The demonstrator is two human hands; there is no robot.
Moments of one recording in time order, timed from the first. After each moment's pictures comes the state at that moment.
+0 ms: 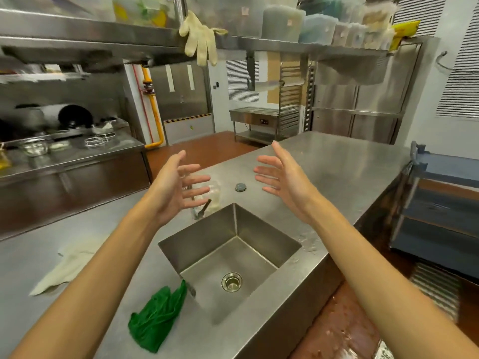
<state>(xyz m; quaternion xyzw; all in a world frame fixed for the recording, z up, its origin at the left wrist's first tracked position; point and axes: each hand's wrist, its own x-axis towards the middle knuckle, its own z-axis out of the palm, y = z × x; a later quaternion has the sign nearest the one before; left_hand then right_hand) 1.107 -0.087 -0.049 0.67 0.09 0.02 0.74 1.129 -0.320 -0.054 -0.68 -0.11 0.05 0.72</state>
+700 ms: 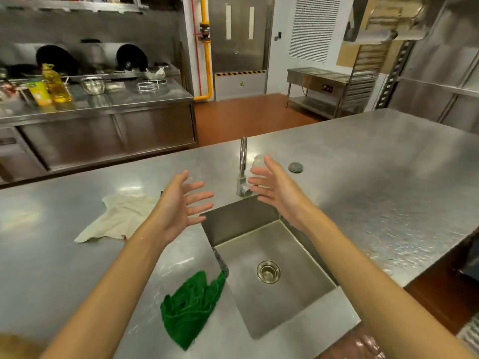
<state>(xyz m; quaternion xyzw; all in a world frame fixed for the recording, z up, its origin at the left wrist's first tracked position) 1.190 0.073 -0.169 0.60 0.25 0.04 0.75 1.276 -0.128 -0.144 -0.71 -0.11 0.22 0.66</state>
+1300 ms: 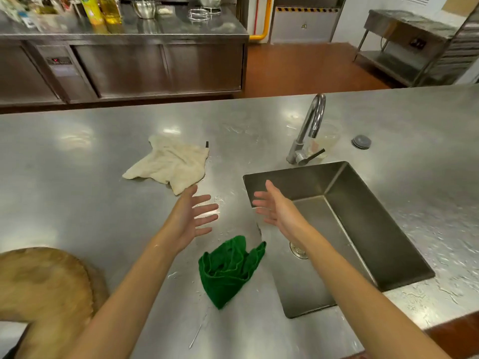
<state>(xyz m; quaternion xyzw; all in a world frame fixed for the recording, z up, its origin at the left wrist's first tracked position) 1.141 0.169 -0.301 0.49 0.40 0.03 0.77 1.279 -0.008 -0.298 -0.73 -0.07 0.39 0.55</state>
